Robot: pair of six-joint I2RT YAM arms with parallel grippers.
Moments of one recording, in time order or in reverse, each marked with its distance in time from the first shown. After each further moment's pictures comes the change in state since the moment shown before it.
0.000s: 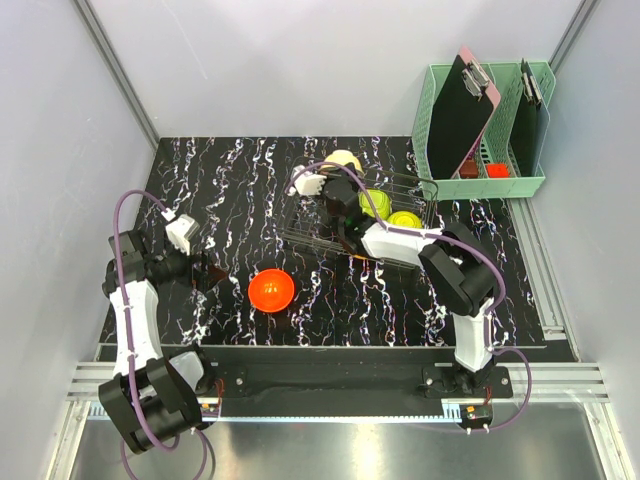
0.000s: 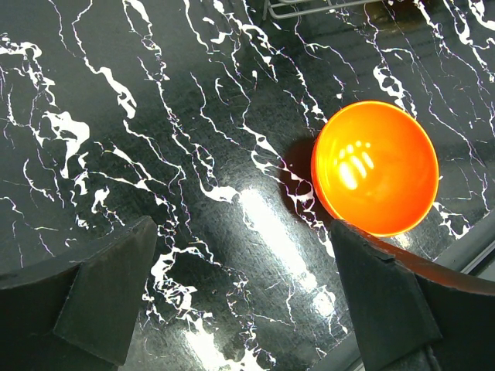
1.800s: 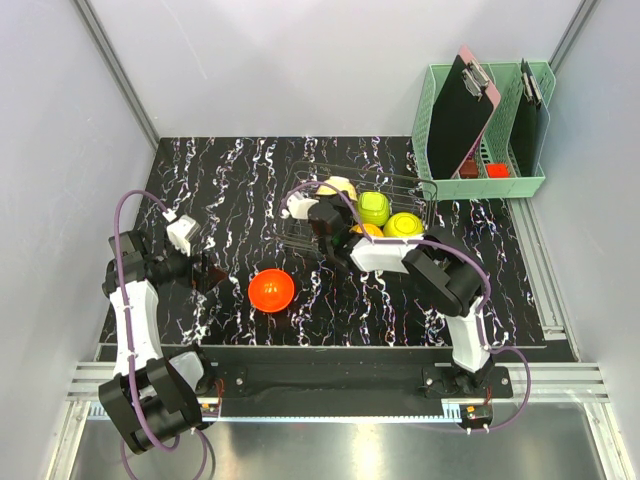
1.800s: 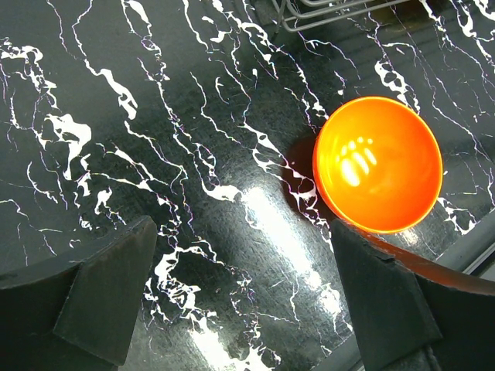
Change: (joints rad) left arm 0.000 -0.002 0.000 -0.008 0.000 0.029; right arm 0.082 0.061 -0.061 -0.090 0.104 0.165
